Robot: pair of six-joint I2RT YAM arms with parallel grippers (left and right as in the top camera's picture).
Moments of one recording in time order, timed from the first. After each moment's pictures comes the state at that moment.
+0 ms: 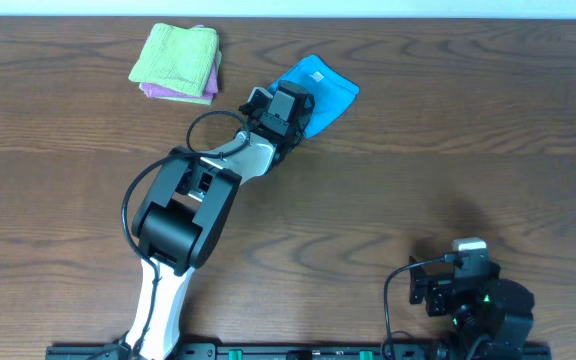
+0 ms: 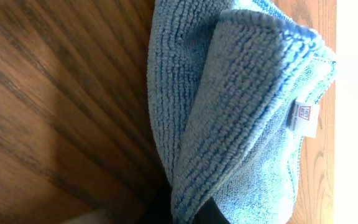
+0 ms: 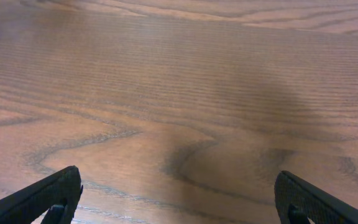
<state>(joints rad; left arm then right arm) -0.50 2.23 1.38 0.08 -0.06 -1.46 -0.14 0.02 0.28 -0.91 -0.21 -0.11</state>
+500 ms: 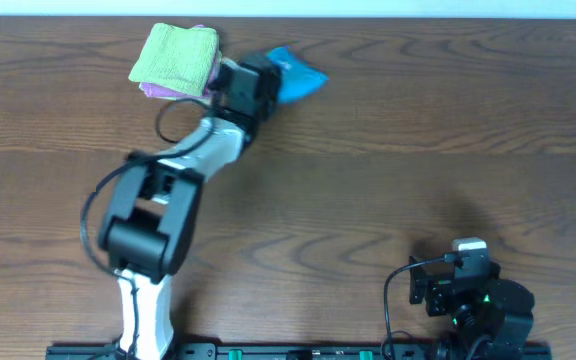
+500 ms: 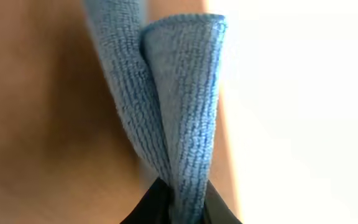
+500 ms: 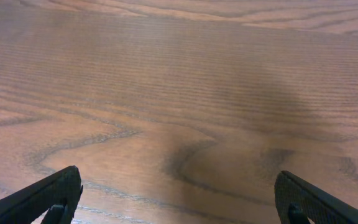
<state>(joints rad) -0.35 2.08 1.38 0.18 -0.06 -1.55 -0.14 0.02 0.28 -0.91 -0.21 -0.11</state>
